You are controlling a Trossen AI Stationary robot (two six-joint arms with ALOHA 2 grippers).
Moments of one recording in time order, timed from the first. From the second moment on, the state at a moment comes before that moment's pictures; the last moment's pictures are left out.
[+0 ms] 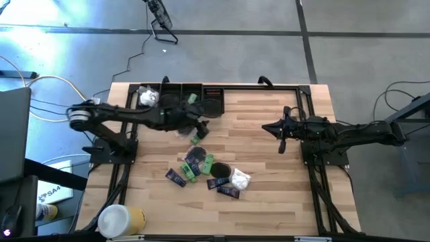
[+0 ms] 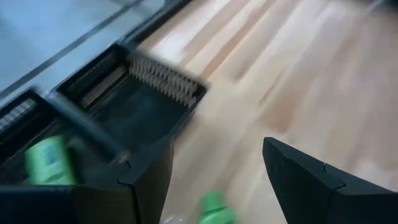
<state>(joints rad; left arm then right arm) 0.17 1.46 0.94 -0.14 -0.38 -0.27 0.00 0.55 0.34 0.11 0.21 0.05</state>
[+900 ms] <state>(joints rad) 0.21 1.76 1.27 -0.58 -0.31 -0.50 0.00 0.55 0.34 0.06 0.21 0.06</state>
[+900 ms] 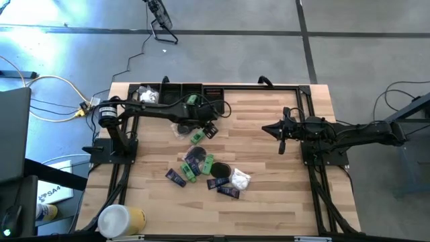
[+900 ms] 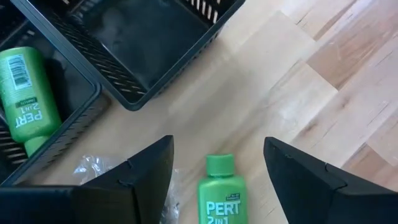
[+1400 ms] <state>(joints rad) 0.20 1.81 1.27 -0.57 -0.26 -0.53 0.00 0.55 0.34 0.06 0.21 0.06</state>
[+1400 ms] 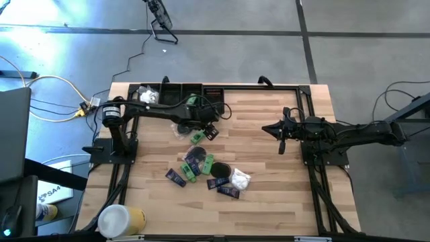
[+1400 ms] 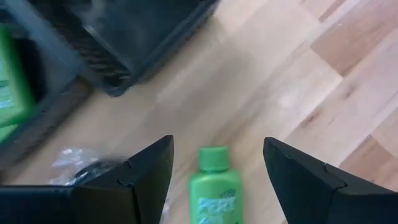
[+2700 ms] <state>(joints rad) 0.19 1.91 1.27 -0.55 -0.25 -0.49 0.00 0.55 0.34 0.05 0.21 0.06</state>
